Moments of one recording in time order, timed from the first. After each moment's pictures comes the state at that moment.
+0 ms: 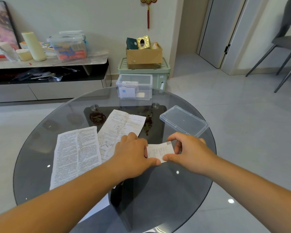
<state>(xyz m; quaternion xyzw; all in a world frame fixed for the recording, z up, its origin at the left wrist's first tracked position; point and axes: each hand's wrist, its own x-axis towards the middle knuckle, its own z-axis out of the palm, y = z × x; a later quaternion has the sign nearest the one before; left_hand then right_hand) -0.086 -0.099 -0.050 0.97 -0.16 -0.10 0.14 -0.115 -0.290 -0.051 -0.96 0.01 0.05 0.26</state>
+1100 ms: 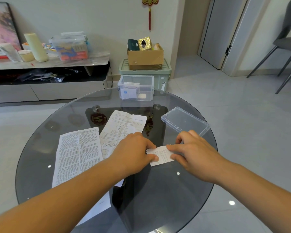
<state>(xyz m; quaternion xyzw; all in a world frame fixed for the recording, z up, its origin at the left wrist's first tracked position) -0.075 -0.096 -0.047 0.95 -0.22 -0.10 0.20 -0.118 -0.304 -0.054 -0.99 -0.16 0.01 0.05</state>
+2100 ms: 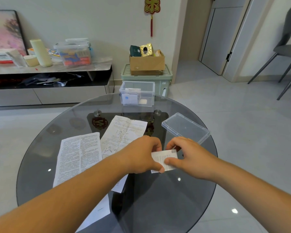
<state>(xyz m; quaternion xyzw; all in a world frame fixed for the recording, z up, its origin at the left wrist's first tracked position) -0.065 -0.109 -0.038 0.92 -0.25 -0.17 0.24 -0.104 -0.299 -0.047 -0.95 -0.10 0.06 0.29</state>
